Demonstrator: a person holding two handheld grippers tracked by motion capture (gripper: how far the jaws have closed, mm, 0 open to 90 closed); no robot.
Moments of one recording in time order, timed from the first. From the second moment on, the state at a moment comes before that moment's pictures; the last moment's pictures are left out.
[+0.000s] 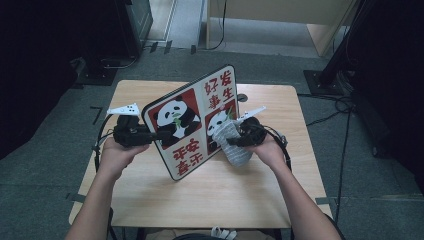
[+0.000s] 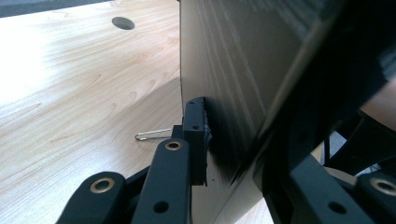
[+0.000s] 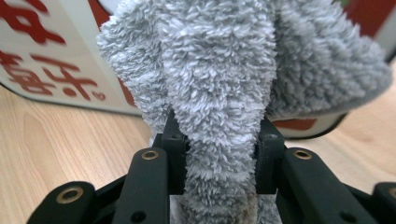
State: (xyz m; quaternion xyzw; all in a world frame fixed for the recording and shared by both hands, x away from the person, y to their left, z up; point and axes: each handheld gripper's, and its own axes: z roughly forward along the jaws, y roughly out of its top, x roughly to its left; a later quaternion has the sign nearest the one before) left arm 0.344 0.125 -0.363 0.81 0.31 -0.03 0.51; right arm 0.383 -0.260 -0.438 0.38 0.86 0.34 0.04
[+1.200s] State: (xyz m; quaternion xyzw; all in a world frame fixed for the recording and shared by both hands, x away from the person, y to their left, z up) left arm 0.342 0.126 -0.365 0.80 0.32 -0.03 0.51; right arm 0.384 -0.201 -0.262 0.26 0.86 0.43 0.12
